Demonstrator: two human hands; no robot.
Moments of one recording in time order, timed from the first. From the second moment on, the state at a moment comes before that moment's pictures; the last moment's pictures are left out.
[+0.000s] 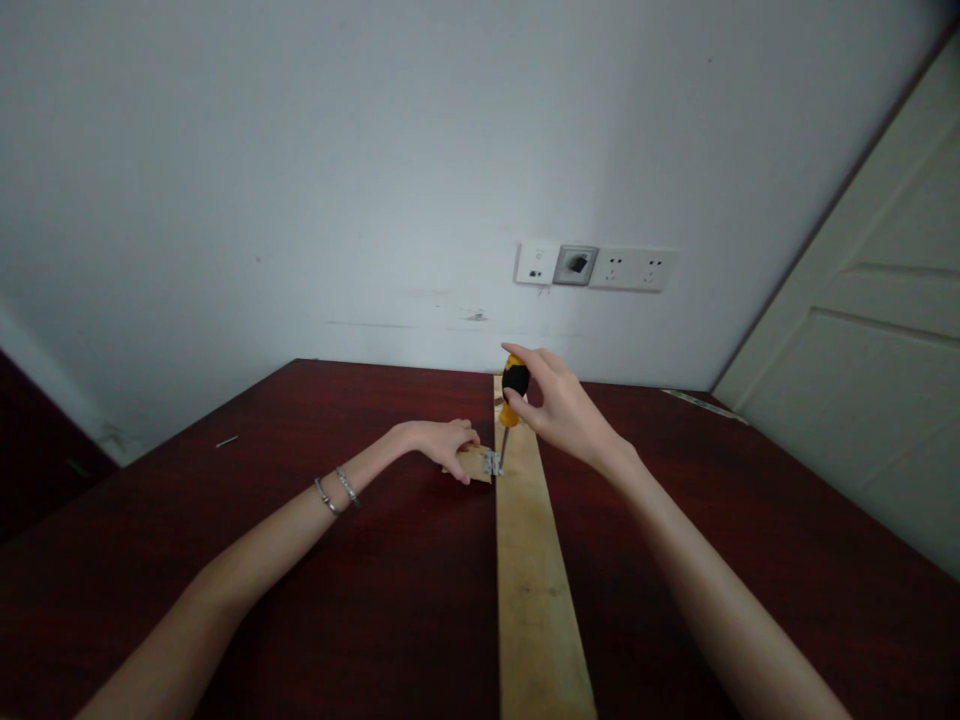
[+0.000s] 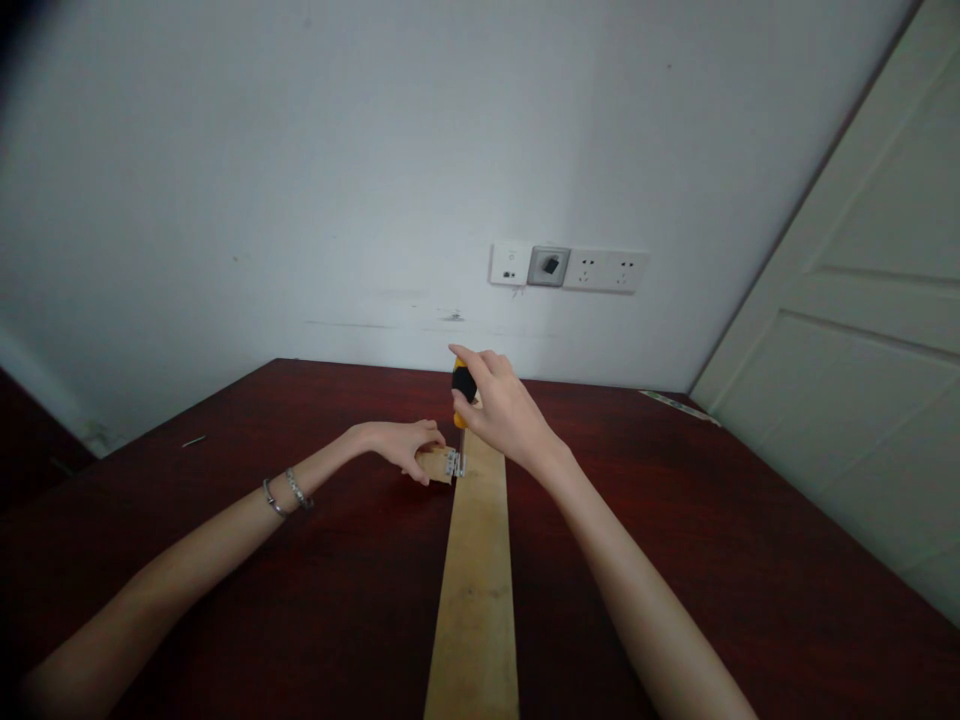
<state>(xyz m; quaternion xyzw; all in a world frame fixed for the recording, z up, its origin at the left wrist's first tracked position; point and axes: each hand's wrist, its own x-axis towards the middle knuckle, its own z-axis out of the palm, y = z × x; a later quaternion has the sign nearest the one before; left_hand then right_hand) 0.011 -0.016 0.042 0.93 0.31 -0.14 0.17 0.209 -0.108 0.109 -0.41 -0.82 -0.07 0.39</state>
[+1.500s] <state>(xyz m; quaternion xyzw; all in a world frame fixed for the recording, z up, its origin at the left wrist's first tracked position) 0.012 -0.020 0.043 0.92 0.32 -0.13 0.16 0.208 -0.108 0.108 -0.48 -0.79 -0.10 0.37</state>
